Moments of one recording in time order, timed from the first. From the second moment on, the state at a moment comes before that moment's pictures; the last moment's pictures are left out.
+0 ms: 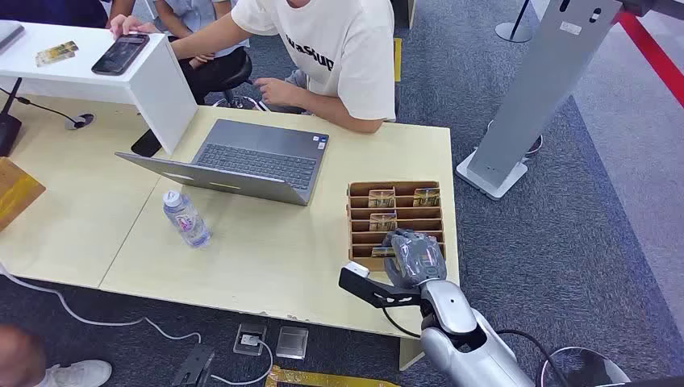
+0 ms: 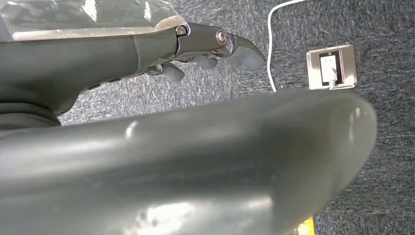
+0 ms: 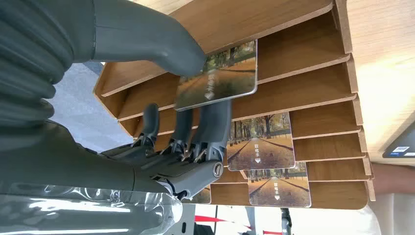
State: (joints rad) left arm -0.10 0.03 -0.44 -0.21 0.48 0.23 -0.22; right arm -0.43 -0.10 0.91 -1.19 0.92 -0.11 0.38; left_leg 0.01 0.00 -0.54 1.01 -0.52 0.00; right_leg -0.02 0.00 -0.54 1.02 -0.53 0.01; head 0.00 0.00
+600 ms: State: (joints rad) left arm -0.10 0.03 -0.45 -0.21 0.48 0.23 -0.23; right arm -0.44 -0.10 0.91 -1.18 0.92 -0.12 0.38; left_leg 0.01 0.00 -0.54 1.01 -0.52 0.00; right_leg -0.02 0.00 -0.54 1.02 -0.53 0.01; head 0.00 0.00
